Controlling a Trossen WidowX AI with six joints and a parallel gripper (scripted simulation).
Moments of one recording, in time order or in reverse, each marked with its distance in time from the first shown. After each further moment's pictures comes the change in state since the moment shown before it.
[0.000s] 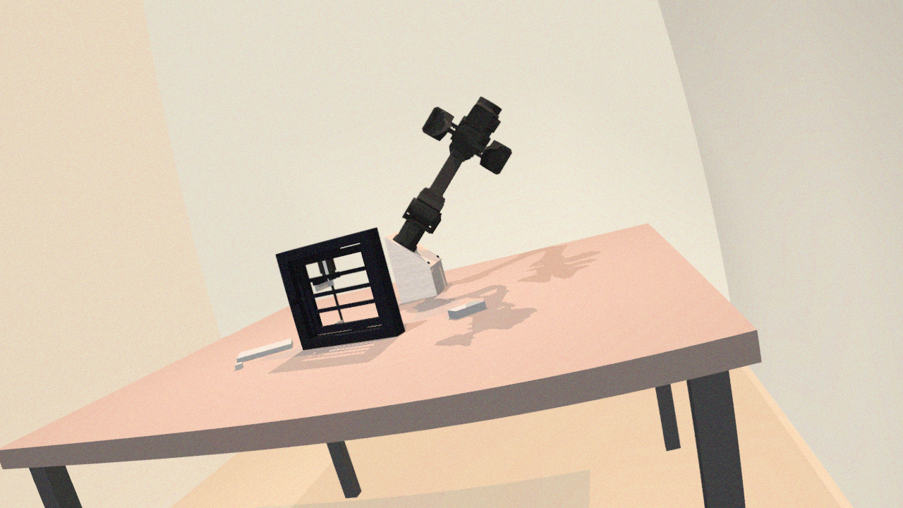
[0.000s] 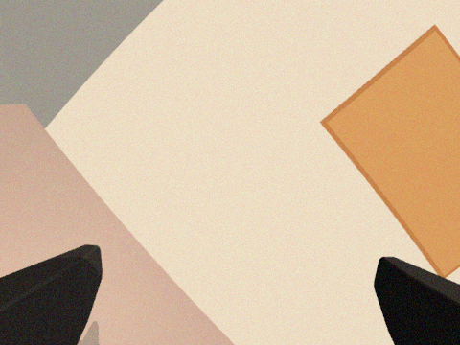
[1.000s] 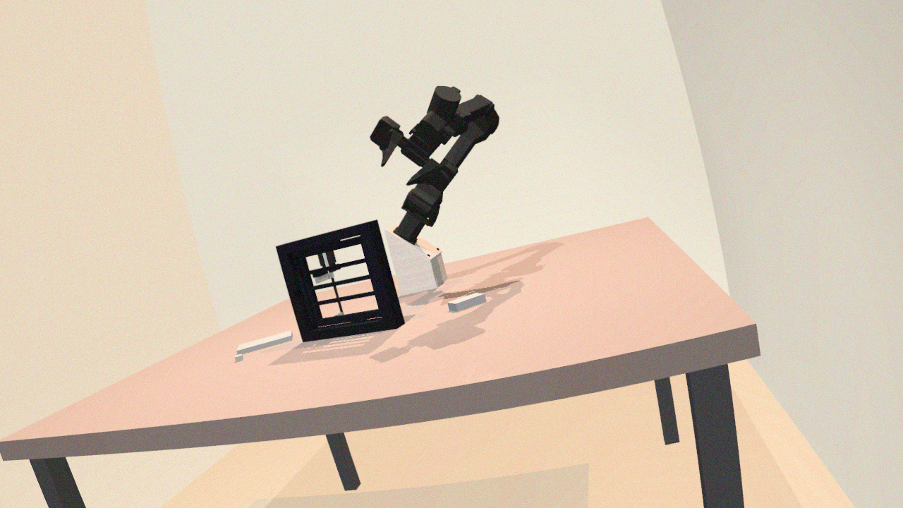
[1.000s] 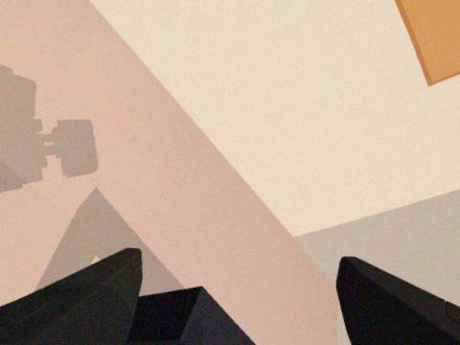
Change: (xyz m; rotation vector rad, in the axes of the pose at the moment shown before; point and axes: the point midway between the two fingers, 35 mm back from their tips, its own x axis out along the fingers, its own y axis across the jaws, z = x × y) arm 0.051 -0.074 -0.117 -0.110 0.608 -0.042
